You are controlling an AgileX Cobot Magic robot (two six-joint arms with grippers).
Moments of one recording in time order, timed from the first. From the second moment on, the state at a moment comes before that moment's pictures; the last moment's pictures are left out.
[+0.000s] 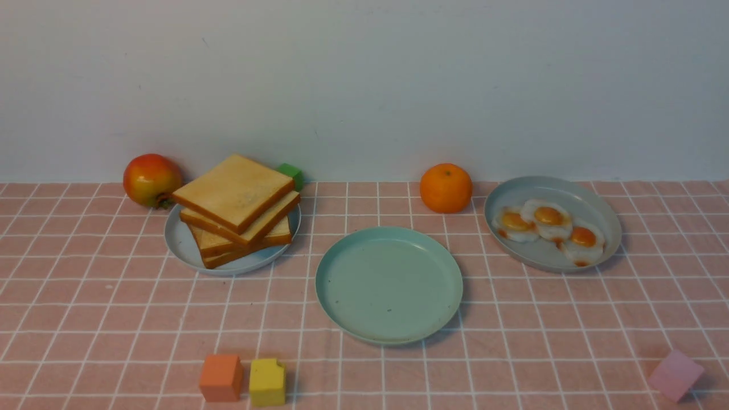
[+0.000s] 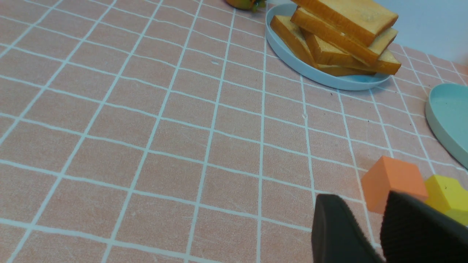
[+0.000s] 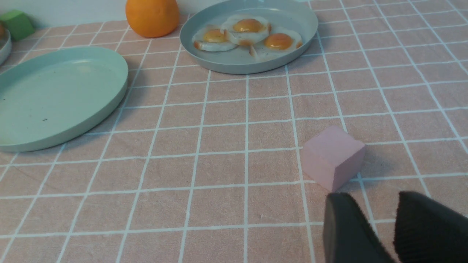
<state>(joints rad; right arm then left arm) 0.02 -0.01 0.02 0.10 0.40 -0.05 0.00 -0.01 0.02 -0.10 0.35 -0.27</state>
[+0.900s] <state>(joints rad) 0.02 -0.01 0.02 0.10 0.40 -0.05 0.00 0.00 -0.08 -0.72 0.24 -0.31</state>
